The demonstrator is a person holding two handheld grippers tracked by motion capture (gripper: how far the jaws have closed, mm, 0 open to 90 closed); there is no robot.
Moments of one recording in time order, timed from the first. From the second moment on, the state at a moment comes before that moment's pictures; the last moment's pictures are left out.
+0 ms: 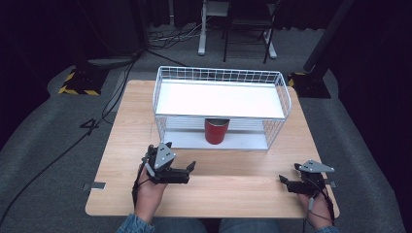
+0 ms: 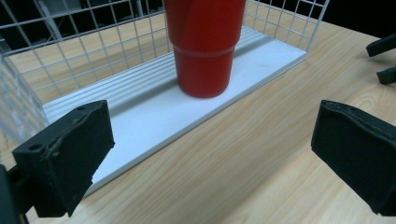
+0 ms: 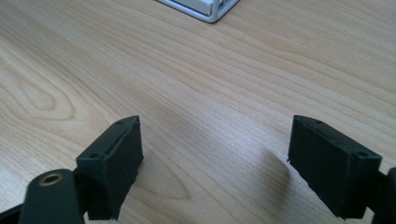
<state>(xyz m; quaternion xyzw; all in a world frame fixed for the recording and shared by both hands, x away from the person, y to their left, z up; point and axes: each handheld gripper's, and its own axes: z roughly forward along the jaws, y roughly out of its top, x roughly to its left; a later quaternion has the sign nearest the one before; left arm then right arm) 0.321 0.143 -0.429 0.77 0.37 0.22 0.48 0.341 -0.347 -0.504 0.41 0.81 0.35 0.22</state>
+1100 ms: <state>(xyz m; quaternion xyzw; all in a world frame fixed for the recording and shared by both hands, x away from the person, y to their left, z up) 0.306 0.236 -0.482 0.80 0.42 0.15 0.41 0.339 -0.346 -0.504 0.40 0.81 0.35 0.23</state>
